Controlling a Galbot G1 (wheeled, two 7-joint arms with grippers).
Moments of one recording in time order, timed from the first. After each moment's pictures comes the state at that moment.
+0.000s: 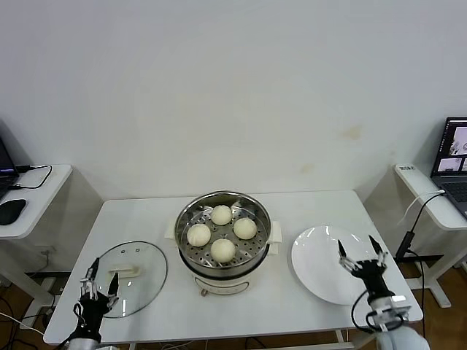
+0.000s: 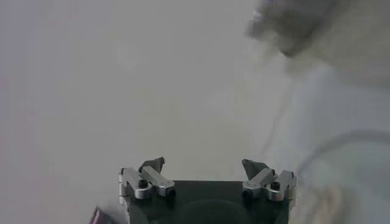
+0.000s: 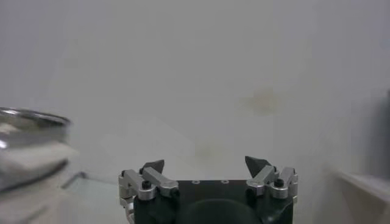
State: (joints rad) left arm 1.66 -1.21 -0.69 -1.82 1.01 -0.05 -0.31; right arm -1.44 1.32 0.78 1.74 0.19 0.19 -0.18
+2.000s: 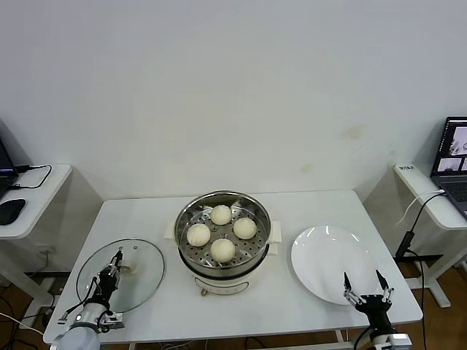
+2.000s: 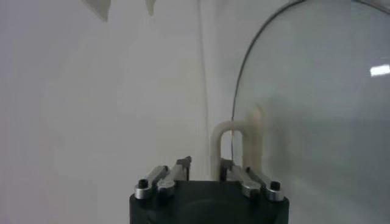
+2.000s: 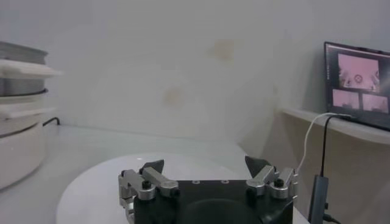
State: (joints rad) left arm 1.29 -1.13 -0.58 -1.41 1.20 -0.08 -0.25; right arm -1.56 1.43 0.83 1.73 0.11 0.26 -0.19
